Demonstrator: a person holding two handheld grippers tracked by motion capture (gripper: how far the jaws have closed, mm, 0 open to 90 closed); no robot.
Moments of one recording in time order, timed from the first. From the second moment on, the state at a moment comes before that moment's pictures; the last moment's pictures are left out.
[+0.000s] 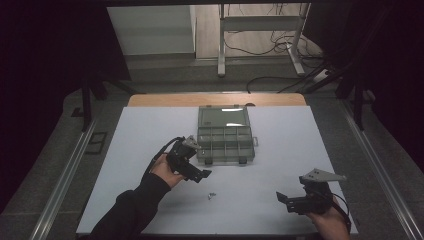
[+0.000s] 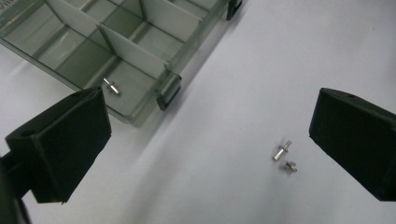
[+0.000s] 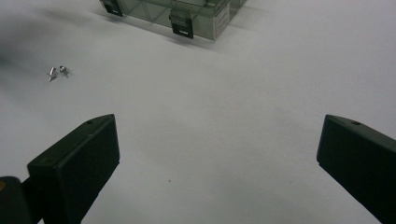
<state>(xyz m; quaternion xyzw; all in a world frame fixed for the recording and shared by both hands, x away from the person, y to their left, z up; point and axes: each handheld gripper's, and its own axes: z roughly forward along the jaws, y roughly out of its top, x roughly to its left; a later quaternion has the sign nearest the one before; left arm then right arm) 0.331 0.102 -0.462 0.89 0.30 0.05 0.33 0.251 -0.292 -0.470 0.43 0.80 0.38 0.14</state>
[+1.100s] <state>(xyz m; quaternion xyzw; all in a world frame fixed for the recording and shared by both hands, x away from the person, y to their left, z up) 0.308 0.081 -0.496 0.92 0.27 0.02 0.27 0.251 -0.291 -0.471 0.43 0.81 0.38 0.14</state>
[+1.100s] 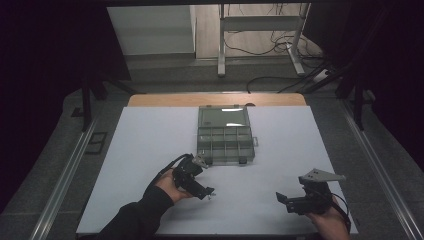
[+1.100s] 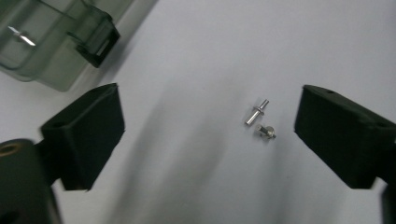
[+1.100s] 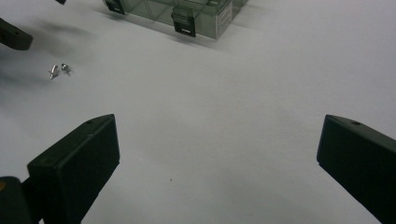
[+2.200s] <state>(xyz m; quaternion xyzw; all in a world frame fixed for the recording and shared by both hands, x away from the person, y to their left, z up) 0.300 0.052 -0.513 0.95 0.21 -0.01 0.24 0.252 -0.291 -0.471 0.43 0.81 0.37 0.14</state>
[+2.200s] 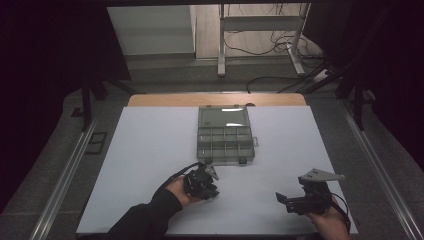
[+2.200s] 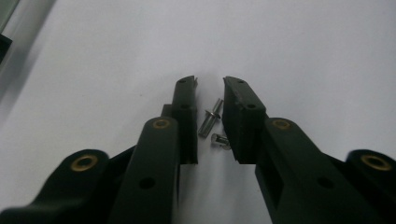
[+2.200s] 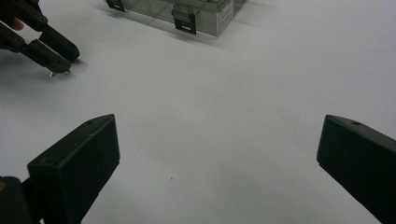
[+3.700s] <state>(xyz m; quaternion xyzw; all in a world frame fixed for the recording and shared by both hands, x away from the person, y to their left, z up) 0.319 0.064 -0.489 0.93 0.26 0.01 0.27 0.253 -0.291 -0.471 0.43 0.81 0.38 0.13</state>
